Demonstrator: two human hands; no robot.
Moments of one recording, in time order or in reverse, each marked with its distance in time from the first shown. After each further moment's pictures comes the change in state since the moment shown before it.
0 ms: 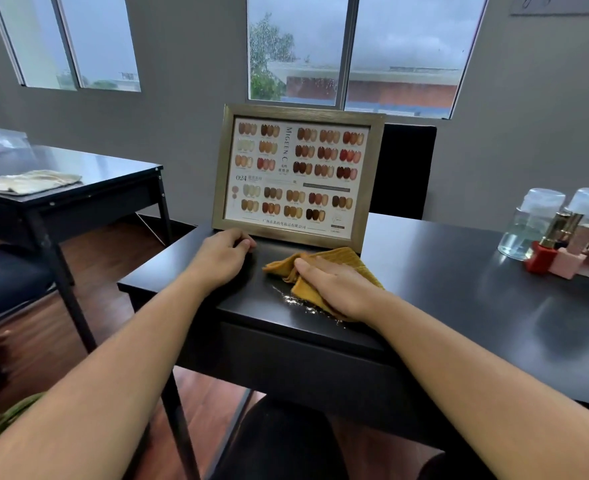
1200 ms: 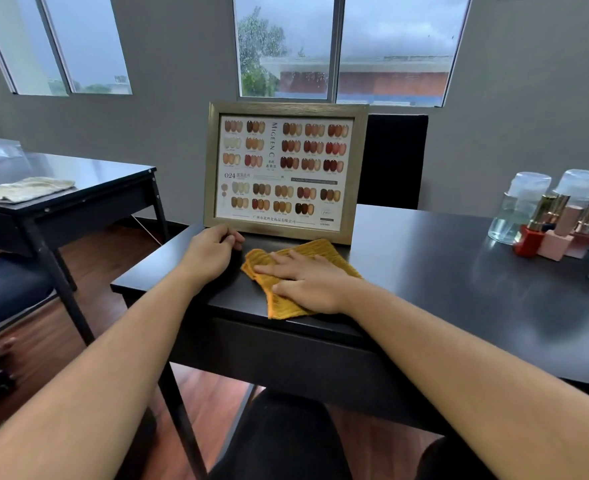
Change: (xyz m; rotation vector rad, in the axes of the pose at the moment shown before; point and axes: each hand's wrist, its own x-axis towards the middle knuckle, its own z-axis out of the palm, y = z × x) left_hand -0.001 0.002 0.002 -0.111 0.035 -0.067; right_hand 0.011 -0.007 0.009 -0.304 -0.179 -0.180
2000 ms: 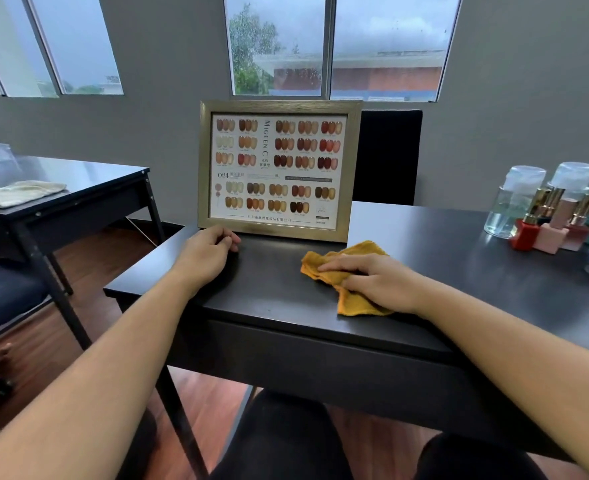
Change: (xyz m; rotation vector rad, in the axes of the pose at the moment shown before) left_hand 0.000 0.000 0.000 0.035 -0.023 -0.006; right_hand -0.061 0.059 -0.020 0.296 0.169 0.094
